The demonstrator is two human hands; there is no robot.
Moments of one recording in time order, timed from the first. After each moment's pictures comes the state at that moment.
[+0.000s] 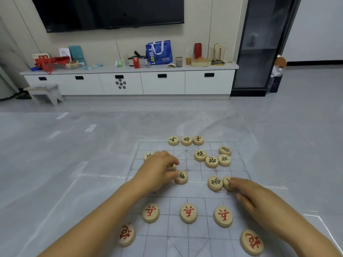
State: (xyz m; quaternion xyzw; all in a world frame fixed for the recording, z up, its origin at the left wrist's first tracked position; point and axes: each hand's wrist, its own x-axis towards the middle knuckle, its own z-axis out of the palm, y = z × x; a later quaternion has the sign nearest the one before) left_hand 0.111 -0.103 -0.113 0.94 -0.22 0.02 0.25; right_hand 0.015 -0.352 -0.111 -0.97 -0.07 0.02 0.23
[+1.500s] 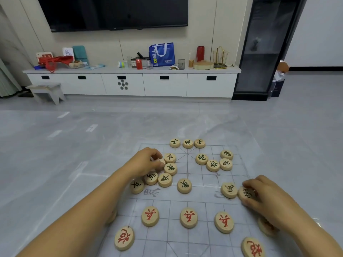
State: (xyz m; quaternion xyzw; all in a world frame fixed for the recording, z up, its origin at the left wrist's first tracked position) left_hand 0.162 -0.068 -0.123 0.95 -0.07 -0.08 0.31; right_hand 0.041 -0.374 -0.121 -0.99 -0.01 0.01 0.16
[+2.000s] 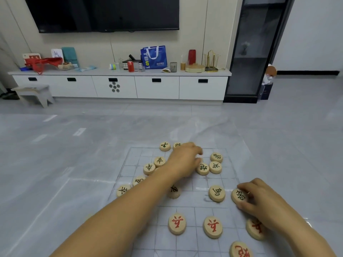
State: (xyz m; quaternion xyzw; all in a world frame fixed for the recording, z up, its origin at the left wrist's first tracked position) left_hand 0.162 -0.196 -0.111 0.95 -0.25 0.04 0.19; right_hand 0.038 -0.387 -0.123 -0.98 0.01 0.02 0.20
